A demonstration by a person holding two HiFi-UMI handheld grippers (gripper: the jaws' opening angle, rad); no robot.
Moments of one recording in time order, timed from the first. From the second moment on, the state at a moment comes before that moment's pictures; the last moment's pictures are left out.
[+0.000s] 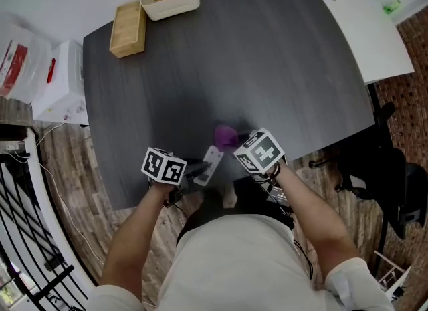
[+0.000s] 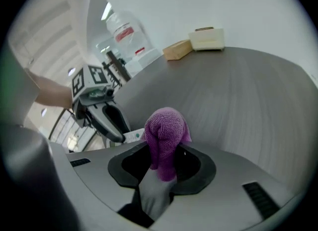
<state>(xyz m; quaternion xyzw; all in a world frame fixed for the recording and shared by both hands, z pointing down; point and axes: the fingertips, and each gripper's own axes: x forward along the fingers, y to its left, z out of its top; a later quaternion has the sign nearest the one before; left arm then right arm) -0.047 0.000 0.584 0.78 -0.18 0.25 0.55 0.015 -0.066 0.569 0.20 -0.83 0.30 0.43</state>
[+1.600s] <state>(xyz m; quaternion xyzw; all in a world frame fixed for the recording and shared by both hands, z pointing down) -0.056 -0.041 0.592 0.69 -0.39 0.05 0.61 0.005 0.018 0.585 0.17 -0.79 0.33 0.48</state>
